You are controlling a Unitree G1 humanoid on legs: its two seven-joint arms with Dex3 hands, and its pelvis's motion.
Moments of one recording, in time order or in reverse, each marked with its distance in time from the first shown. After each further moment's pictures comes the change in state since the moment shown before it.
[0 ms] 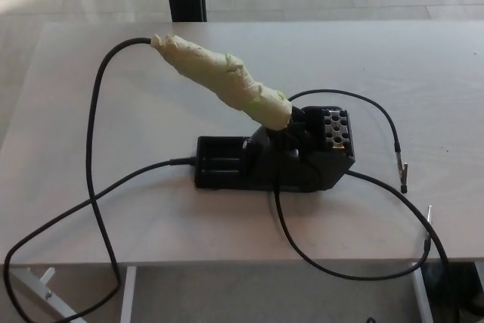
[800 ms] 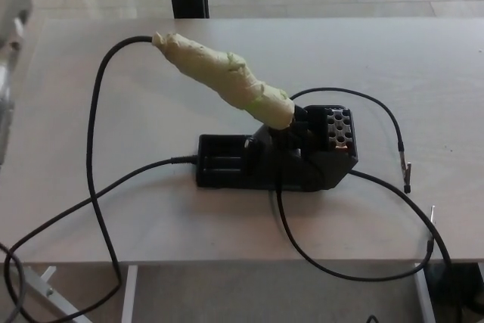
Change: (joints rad) left_arm -0.607 -0.174 -0.760 -0.309 0.180 0.039 -0.077; right_arm -0.016 0.000 0.003 0.004 0.000 0.000 0.011
